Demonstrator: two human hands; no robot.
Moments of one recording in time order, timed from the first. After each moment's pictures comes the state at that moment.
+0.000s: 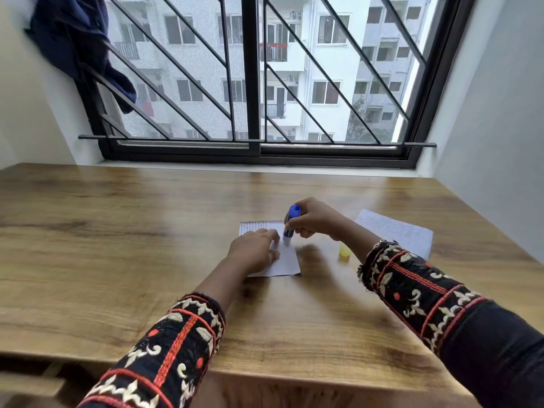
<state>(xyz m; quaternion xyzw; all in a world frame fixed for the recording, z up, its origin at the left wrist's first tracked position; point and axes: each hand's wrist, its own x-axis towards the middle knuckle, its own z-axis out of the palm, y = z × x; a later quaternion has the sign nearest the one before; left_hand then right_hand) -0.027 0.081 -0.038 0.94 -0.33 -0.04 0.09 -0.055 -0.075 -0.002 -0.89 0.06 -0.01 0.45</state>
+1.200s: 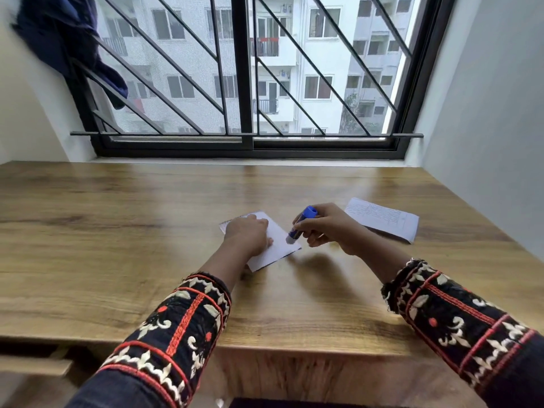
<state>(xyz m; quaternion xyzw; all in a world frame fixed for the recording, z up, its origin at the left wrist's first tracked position) -0.041 0.078 -0.022 0.96 -0.29 -0.02 -0.05 -0.126 -0.075 -0.007 -0.81 0.09 -0.02 0.58</state>
